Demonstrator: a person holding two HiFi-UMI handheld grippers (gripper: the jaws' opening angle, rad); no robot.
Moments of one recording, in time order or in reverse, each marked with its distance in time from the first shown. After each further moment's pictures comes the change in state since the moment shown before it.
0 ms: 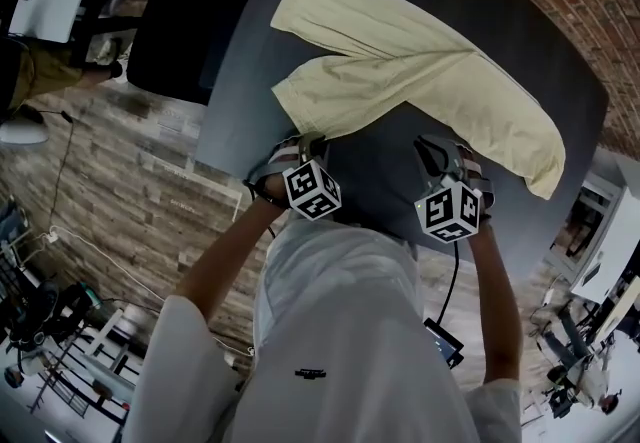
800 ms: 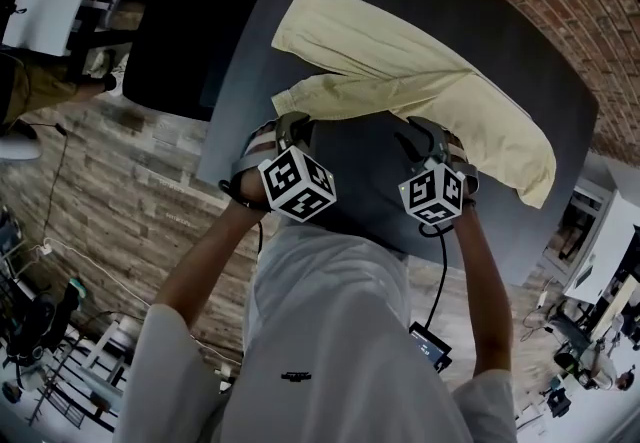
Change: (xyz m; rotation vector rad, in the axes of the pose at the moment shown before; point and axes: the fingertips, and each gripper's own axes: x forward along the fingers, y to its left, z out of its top) left arm -0.073 0.120 0.045 -0.073 -0.026 0.109; right arm 0.051 -0.042 0.038 0.006 -0.004 -0.047
